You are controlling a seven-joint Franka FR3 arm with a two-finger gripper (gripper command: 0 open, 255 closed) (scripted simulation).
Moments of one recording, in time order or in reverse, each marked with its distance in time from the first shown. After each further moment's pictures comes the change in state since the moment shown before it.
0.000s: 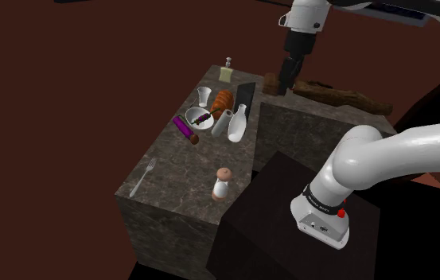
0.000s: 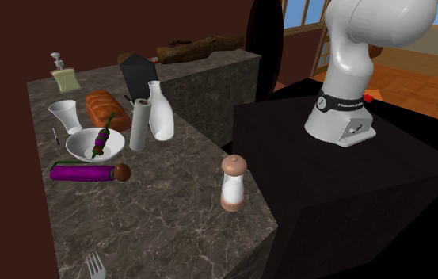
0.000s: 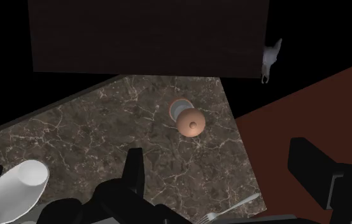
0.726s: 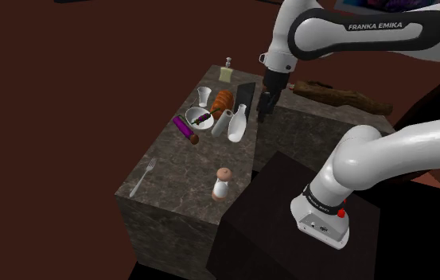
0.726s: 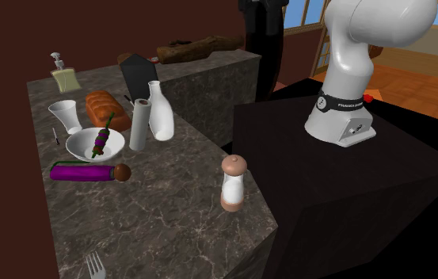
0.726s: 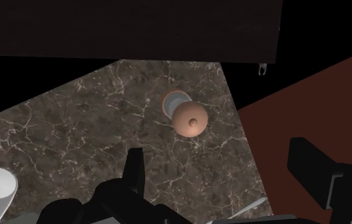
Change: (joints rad) arm 0.011 0.056 0.004 -0.257 0.047 0.330 -0.014
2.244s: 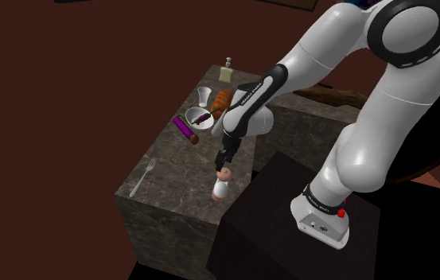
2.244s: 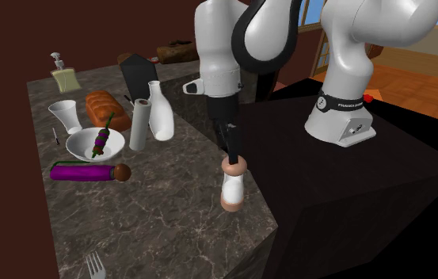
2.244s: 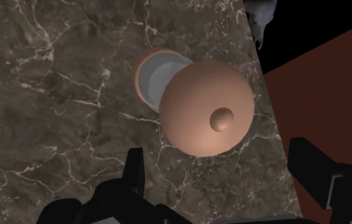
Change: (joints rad) arm 0.175 0.832 0.009 -0.099 0.472 0.963 -0.322
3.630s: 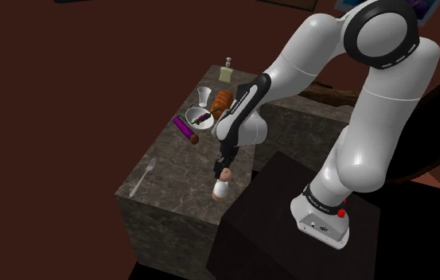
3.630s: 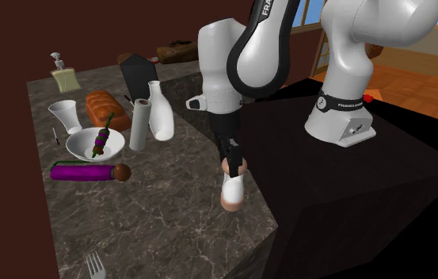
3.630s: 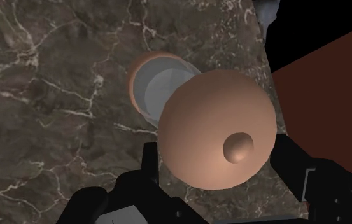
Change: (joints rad) arm -0.003 0.128 0.057 0.030 0.154 0.094 -0.113
